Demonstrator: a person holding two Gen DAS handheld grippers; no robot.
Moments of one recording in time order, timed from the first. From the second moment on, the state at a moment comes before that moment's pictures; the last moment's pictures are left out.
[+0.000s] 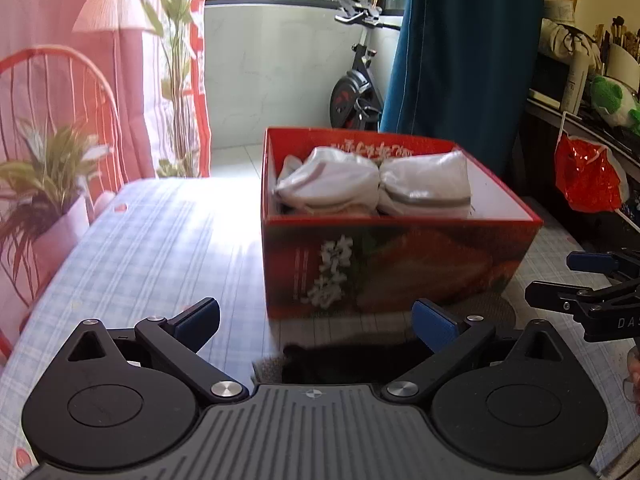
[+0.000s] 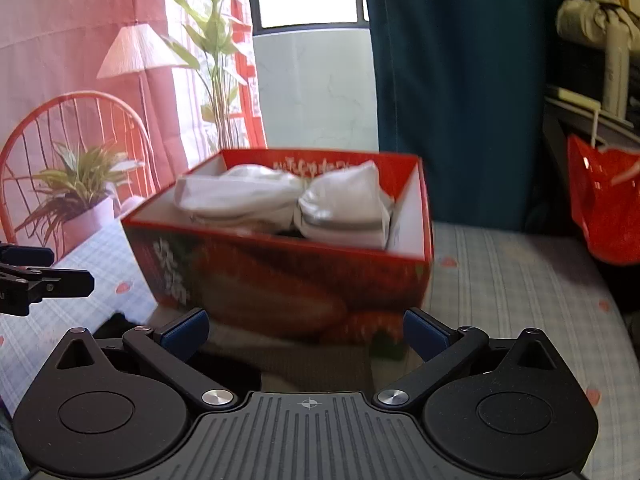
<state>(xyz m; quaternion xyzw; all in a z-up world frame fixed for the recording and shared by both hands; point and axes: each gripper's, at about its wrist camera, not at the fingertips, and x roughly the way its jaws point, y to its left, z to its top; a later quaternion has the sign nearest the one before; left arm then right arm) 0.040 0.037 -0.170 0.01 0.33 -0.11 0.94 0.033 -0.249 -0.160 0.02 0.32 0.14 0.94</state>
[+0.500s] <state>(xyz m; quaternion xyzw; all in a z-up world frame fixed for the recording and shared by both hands) 0.010 0.030 -0.227 -0.01 0.41 -0.13 0.90 -0.015 -0.237 -0.217 -0.04 0.37 0.14 0.92</state>
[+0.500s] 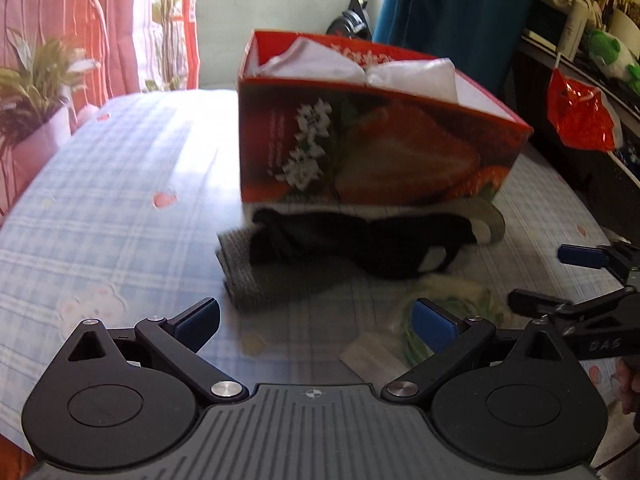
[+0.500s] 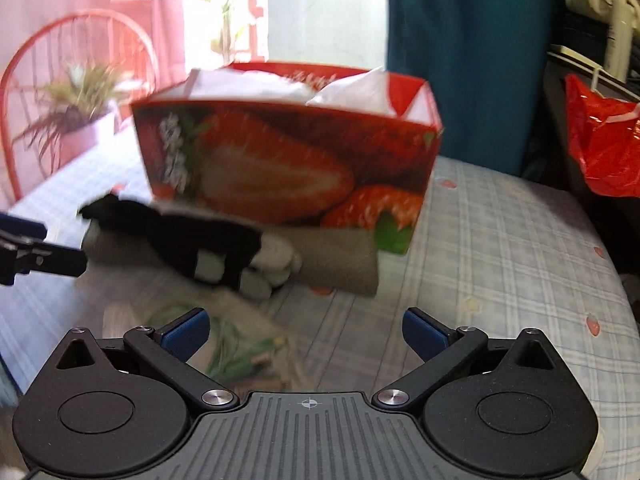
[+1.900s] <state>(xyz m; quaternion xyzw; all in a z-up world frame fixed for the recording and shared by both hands) 0.066 0.021 -0.265 -0.09 0.52 -0.23 0.82 -0.010 -0.218 -0.237 0.01 0.48 0.27 0.84</state>
